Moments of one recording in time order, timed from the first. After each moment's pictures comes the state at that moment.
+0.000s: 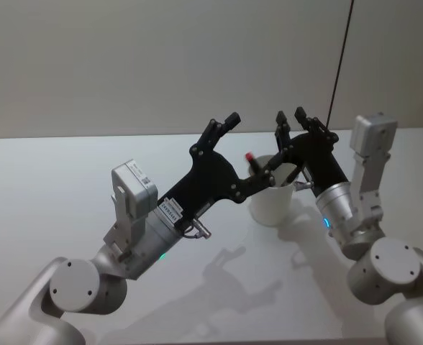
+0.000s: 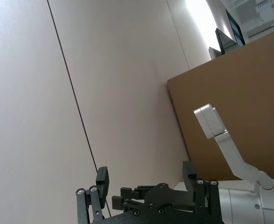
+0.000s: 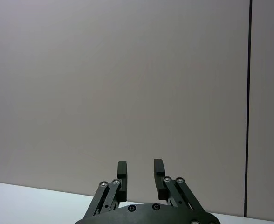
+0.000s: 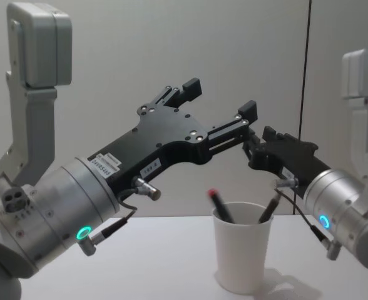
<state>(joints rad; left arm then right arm) -0.36 0.25 0.41 -1.26 -0.36 -0.61 -0.58 0.43 -0.02 -0.26 -1.05 0.16 -0.41 0.15</state>
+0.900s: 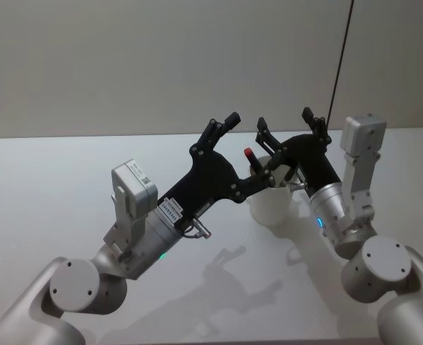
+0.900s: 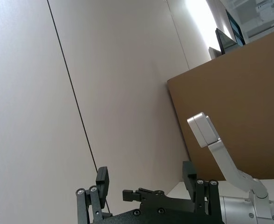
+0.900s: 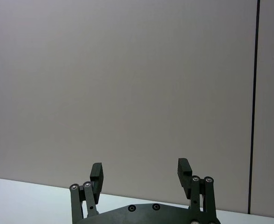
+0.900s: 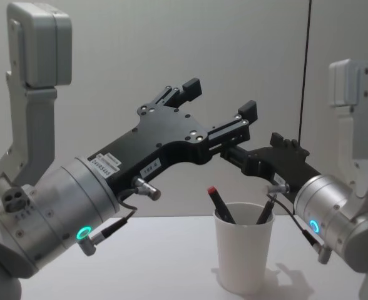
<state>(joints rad) -0.36 0.25 0.41 -1.26 -0.36 -0.61 -0.58 0.46 -0.04 -0.27 -0.97 0.15 -0.43 0.15</state>
